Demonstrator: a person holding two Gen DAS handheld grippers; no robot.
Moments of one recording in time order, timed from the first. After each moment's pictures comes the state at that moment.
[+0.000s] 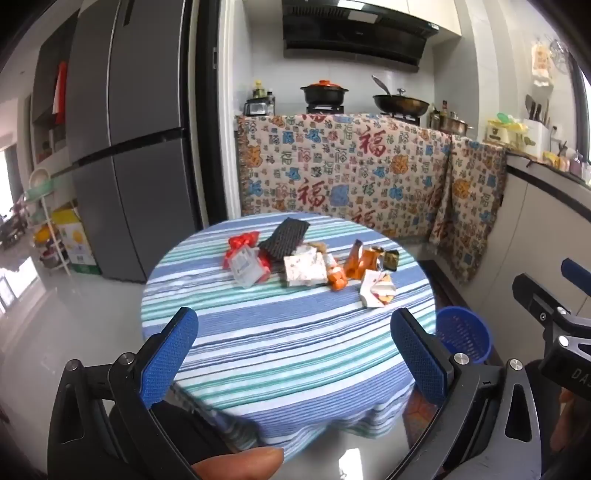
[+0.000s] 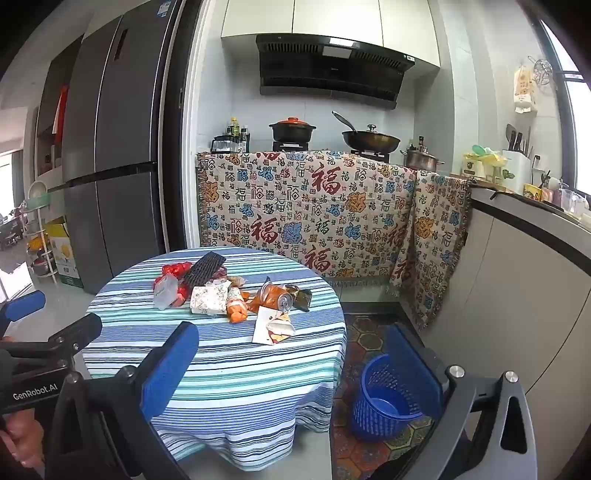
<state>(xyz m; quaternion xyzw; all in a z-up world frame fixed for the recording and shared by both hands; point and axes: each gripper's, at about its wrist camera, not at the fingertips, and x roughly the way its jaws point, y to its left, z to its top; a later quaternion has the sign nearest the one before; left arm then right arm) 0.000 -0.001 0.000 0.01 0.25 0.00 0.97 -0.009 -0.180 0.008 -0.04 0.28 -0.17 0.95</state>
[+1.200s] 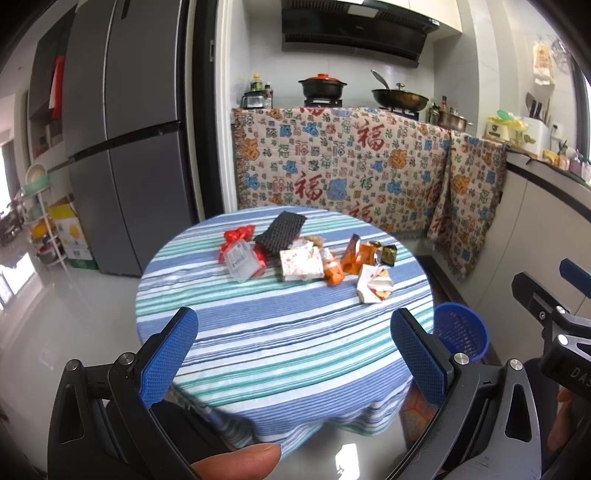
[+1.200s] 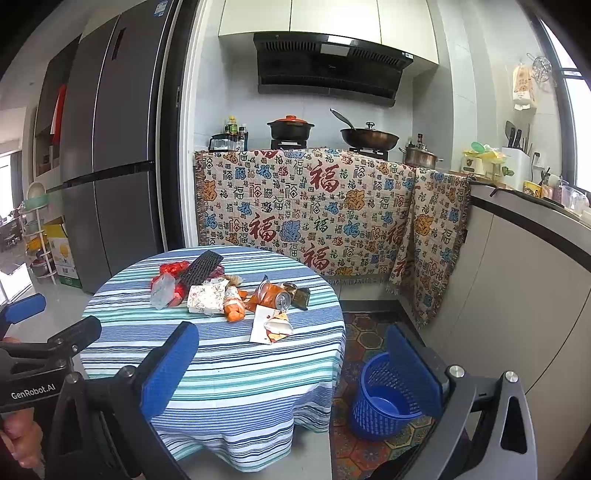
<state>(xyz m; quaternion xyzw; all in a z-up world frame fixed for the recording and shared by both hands) 0.002 -0.006 -0.009 0.00 0.27 -0.01 0.96 -0.009 -0.187 0.006 -0.04 0.28 -0.17 0.94</state>
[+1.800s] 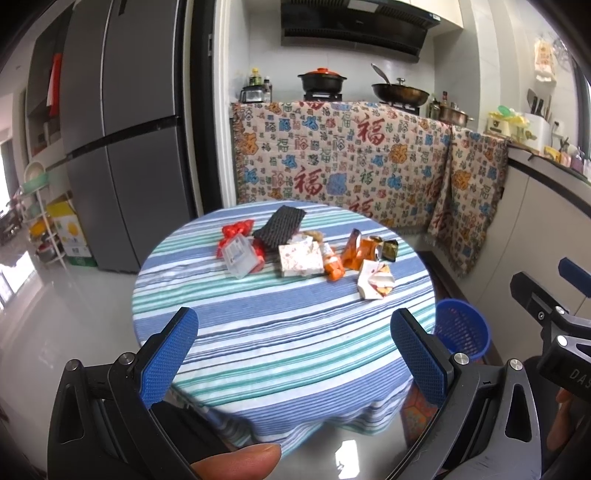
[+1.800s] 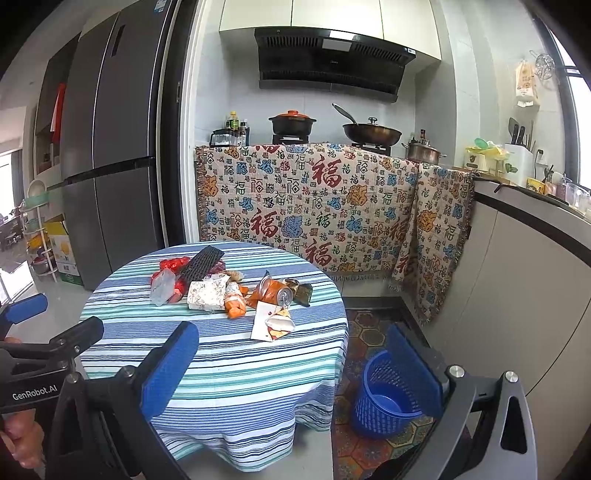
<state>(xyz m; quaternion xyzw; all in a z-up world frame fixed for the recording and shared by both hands) 0.010 -0.011 -0.017 0.00 0.28 -0.01 0.96 -0.003 -0.187 -0.001 -0.04 0.29 -0.17 0.94</state>
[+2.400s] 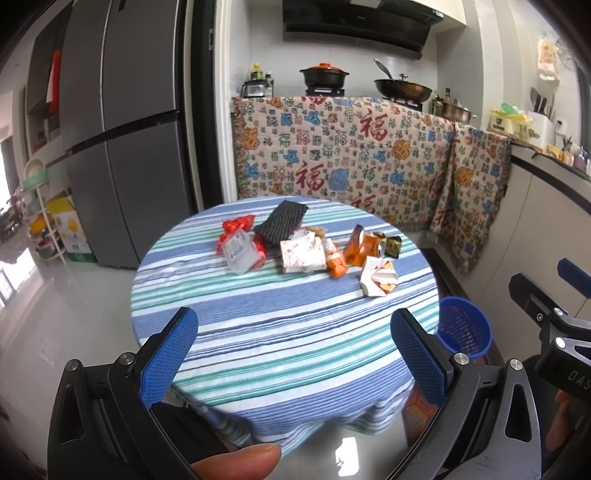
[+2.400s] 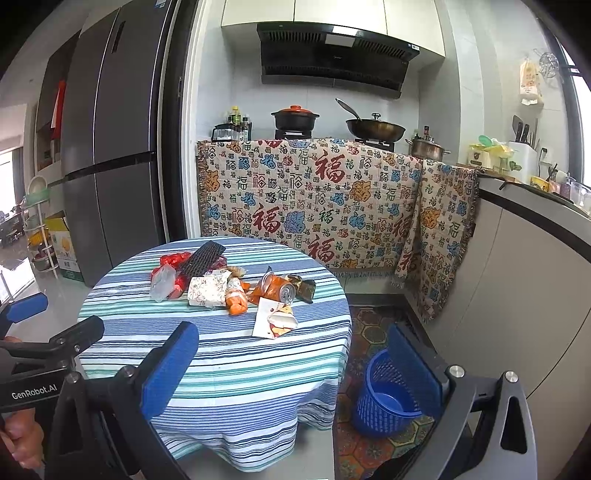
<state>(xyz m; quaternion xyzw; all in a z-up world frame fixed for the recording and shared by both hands) 0.018 -0.010 -0.022 -0.01 0.29 0.00 0.96 0.005 -0.190 -0.006 -0.04 0.29 -0.16 0.94</state>
